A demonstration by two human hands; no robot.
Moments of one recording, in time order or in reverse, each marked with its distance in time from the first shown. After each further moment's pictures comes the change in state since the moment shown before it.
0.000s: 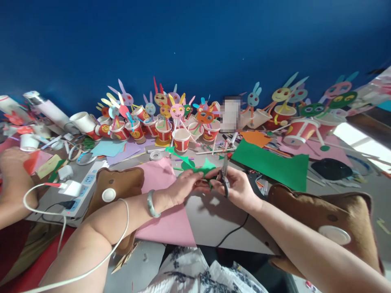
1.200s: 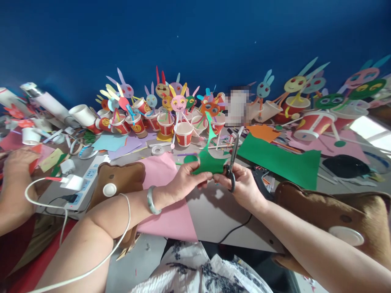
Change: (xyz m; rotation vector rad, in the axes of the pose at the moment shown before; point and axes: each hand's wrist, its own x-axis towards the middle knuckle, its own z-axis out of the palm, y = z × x) left_hand -0.005 0.004 -0.007 0.184 -0.031 0.088; right_hand -0.002 0.005 0.013 0.312 0.105 0.230
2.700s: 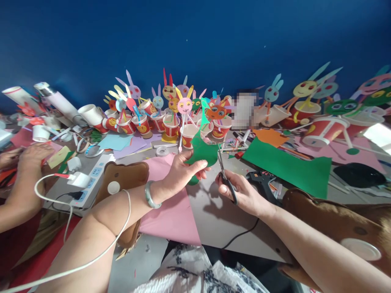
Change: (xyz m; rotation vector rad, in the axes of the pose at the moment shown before) left_hand 0.002 0.029 -0.016 0.052 0.134 0.170; right_hand 0.002 -0.019 -0.004 -0.372 -0.368 0.010
